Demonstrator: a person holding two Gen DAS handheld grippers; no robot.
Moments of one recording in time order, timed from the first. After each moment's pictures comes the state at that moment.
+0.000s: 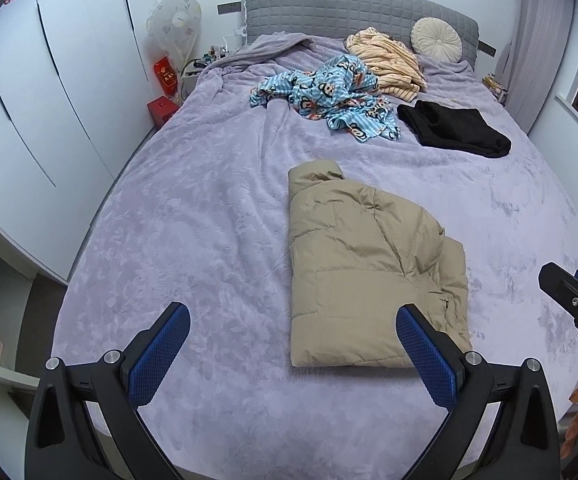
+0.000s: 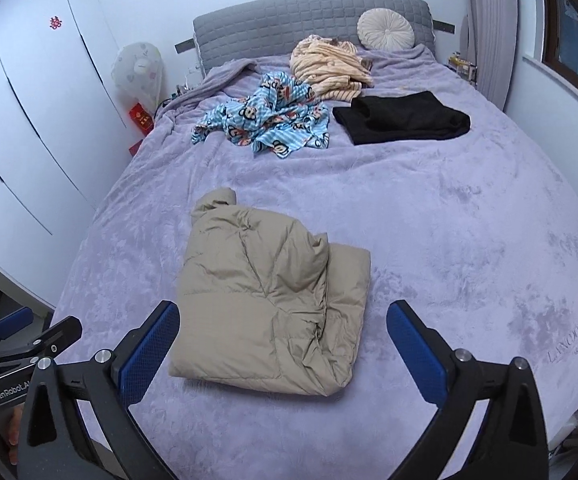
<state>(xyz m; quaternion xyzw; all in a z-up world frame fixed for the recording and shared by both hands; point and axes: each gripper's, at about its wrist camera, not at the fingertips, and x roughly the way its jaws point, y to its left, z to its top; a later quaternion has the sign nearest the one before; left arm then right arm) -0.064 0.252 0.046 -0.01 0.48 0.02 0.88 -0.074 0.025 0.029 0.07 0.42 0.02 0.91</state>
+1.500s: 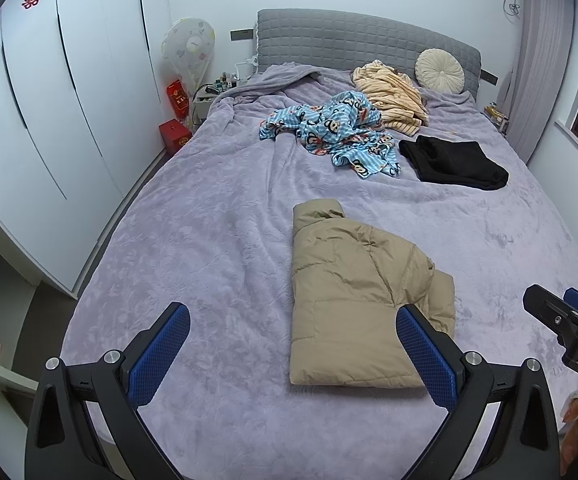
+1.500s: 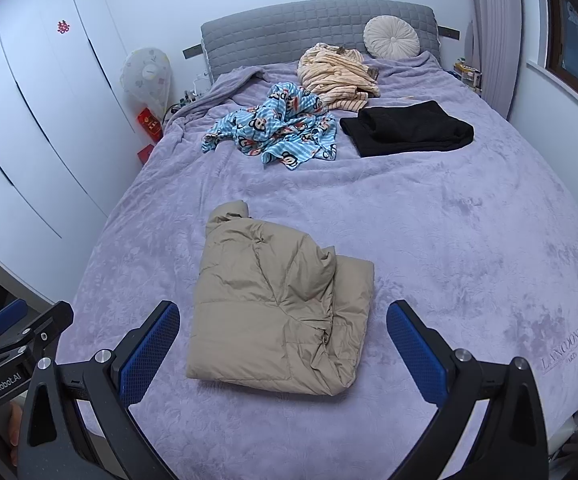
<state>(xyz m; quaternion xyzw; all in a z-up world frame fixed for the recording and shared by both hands) -0.086 0.251 0.089 -0.02 0.43 0.03 0.90 -0.083 0.030 0.055 0.07 0.41 0.03 0.91</state>
